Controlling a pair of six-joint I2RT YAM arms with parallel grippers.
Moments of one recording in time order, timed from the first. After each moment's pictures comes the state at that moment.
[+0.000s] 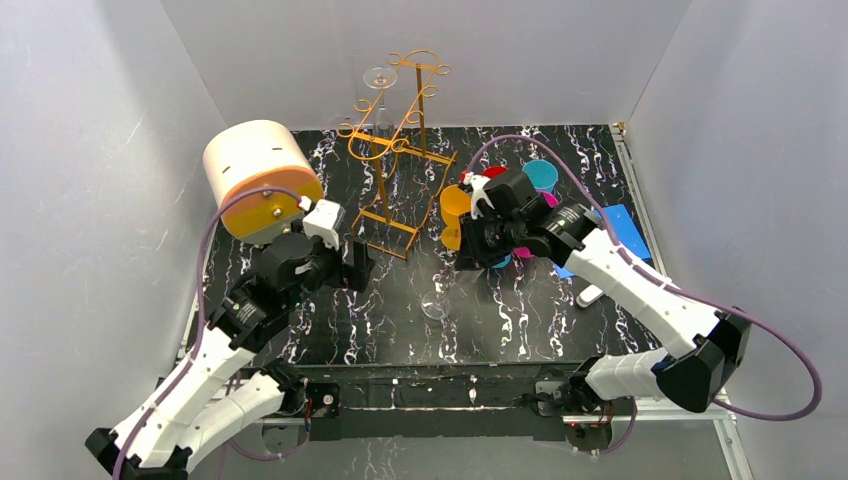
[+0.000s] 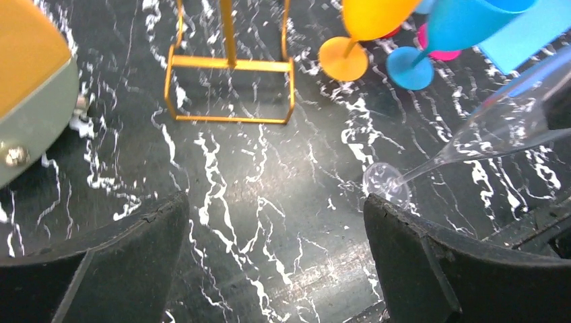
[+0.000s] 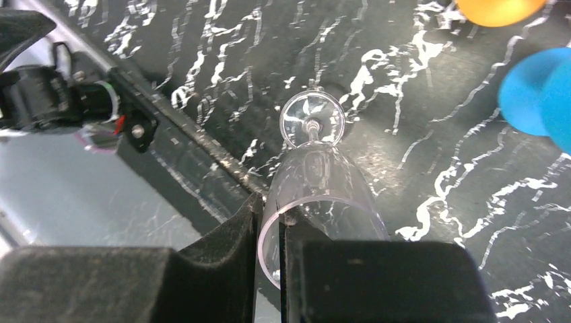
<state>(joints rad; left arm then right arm) -0.64 0.69 0.83 -0.54 -0.12 -0.16 0.77 1.29 1.31 -0.86 -0.30 0.36</state>
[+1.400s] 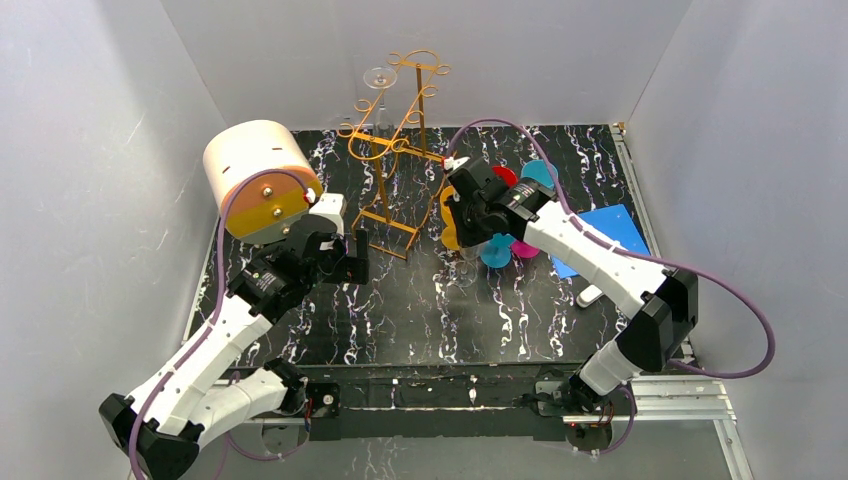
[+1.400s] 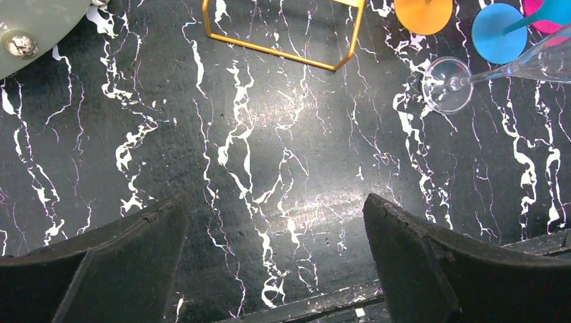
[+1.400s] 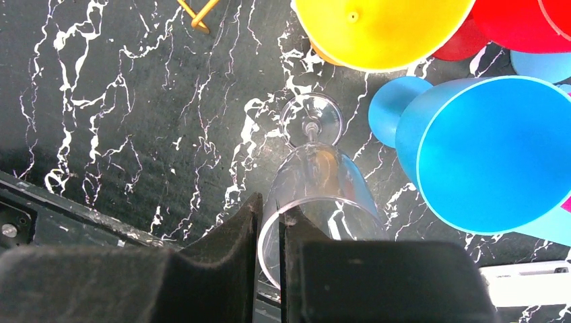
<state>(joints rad) -0.62 0.90 0.95 -0.78 -0.26 -0.36 0.81 1.55 1.51 -0.93 0.12 0.33</state>
